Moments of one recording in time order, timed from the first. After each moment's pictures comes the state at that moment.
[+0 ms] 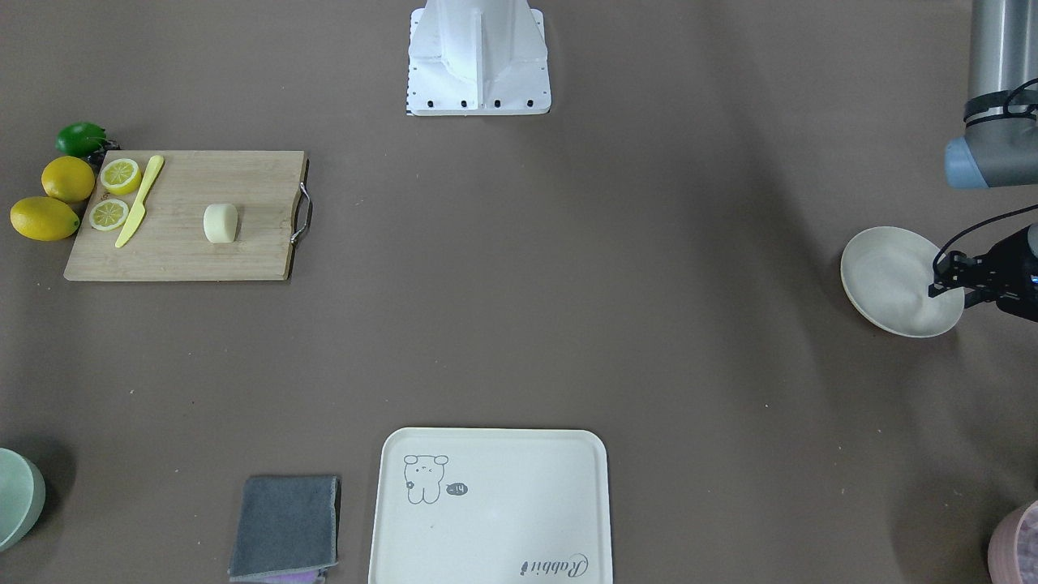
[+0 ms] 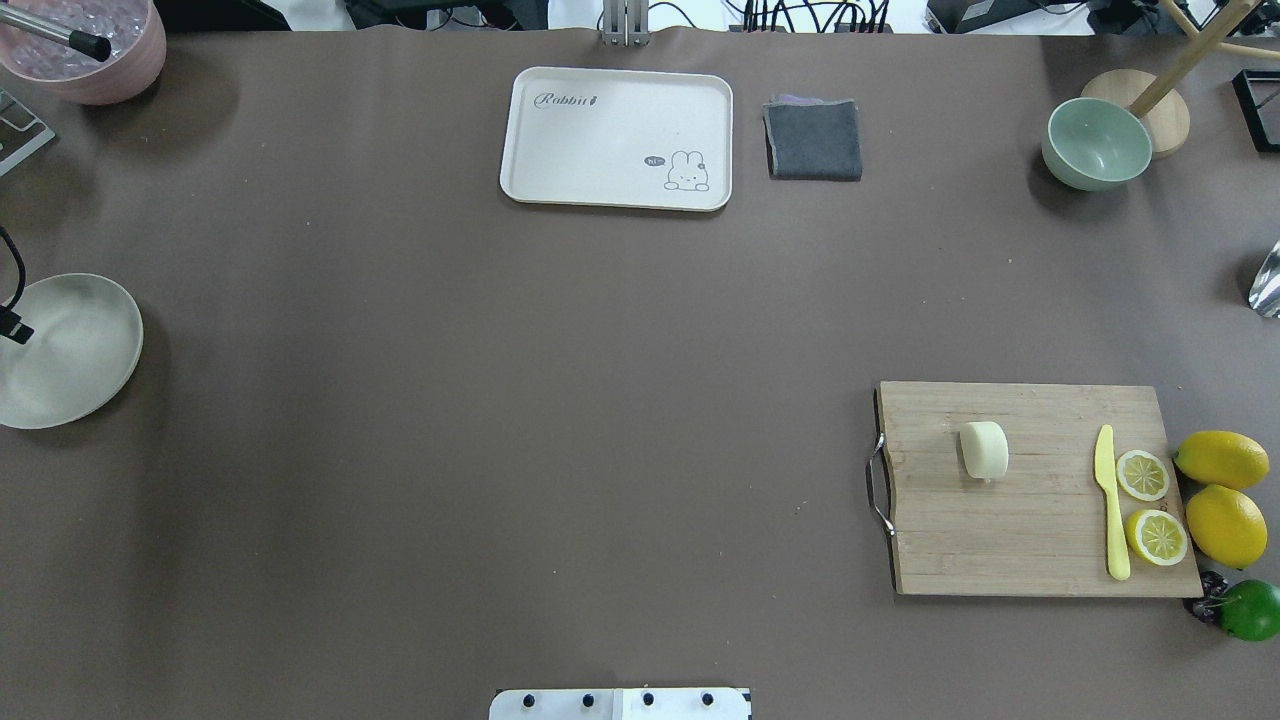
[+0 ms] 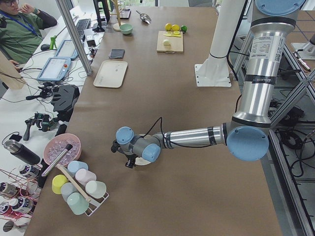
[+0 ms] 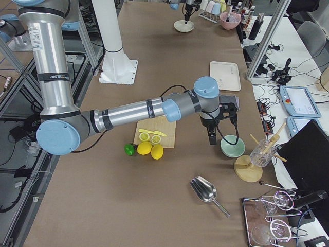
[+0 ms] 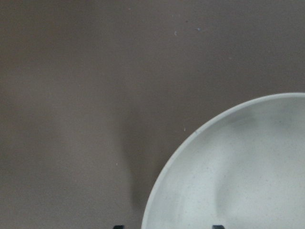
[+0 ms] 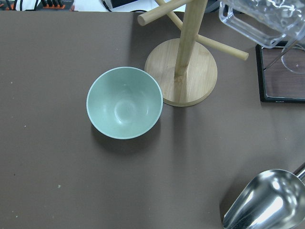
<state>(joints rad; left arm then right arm) -1.21 -1.68 -1.22 -2.13 -2.35 -0.11 1.48 -1.45 1.71 -1.38 2.27 0.35</state>
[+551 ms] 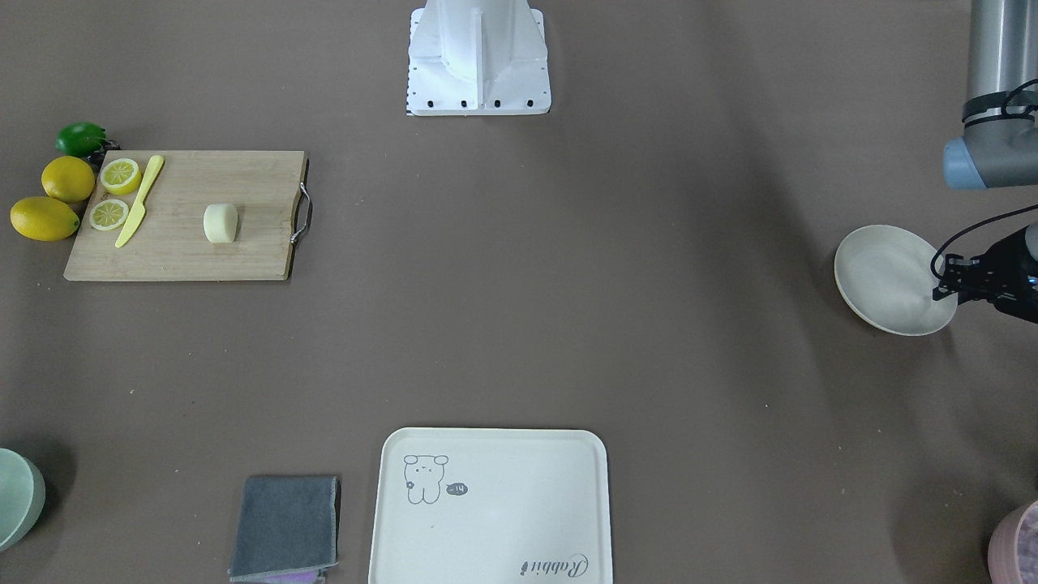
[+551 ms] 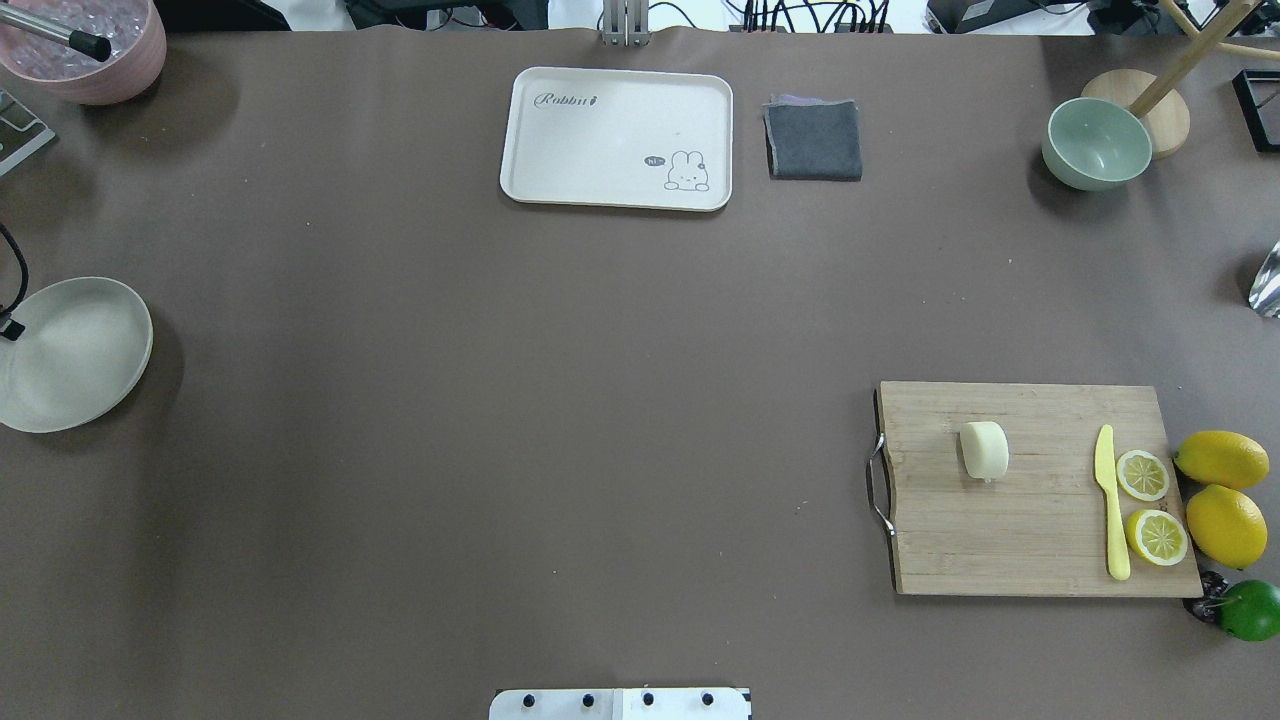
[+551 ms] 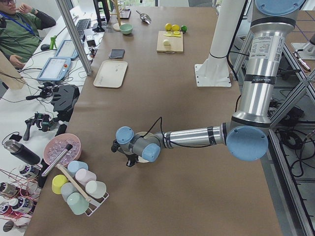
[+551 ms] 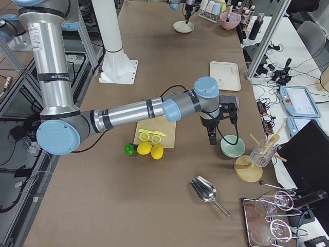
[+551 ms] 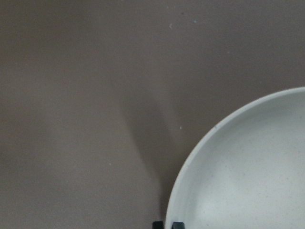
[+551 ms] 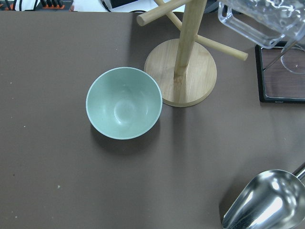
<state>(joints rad) -1.21 -1.69 -1.22 -2.13 -2.35 -0.11 1.48 -1.44 1.71 -1.38 2.27 0.35</state>
